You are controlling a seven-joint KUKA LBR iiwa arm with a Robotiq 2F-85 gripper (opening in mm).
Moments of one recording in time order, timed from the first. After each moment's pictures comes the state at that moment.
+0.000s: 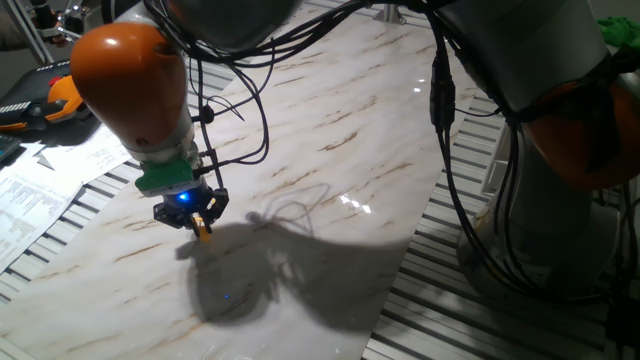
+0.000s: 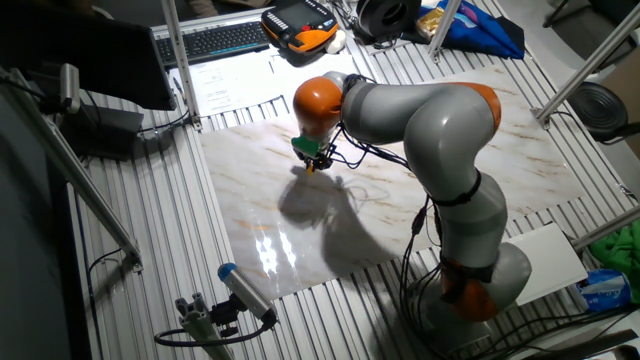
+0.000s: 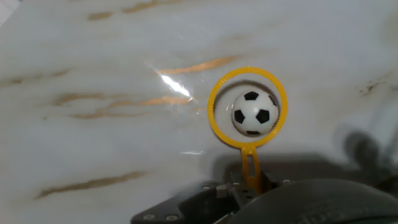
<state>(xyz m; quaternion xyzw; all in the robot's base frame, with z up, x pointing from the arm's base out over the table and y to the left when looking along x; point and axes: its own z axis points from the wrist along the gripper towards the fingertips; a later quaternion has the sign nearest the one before) 0.546 0.212 0.036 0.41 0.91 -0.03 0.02</state>
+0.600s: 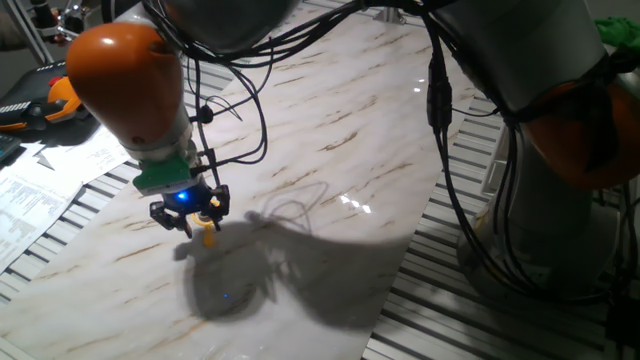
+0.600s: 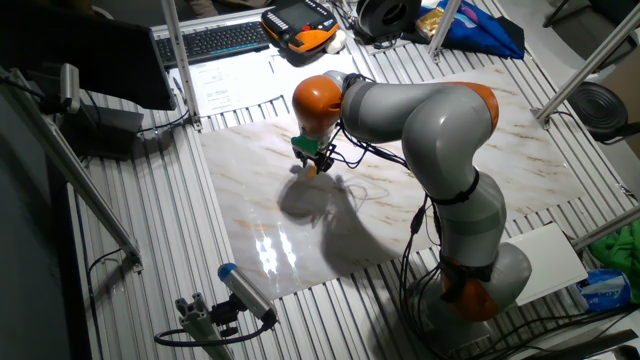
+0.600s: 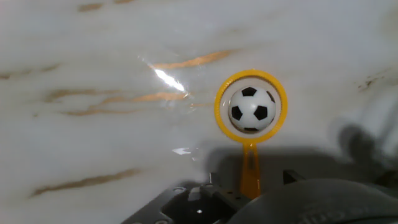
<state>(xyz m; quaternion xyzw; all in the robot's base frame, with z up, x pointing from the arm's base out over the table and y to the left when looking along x) 0.544 0.214 0.043 0.41 0.91 -0.02 0.01</state>
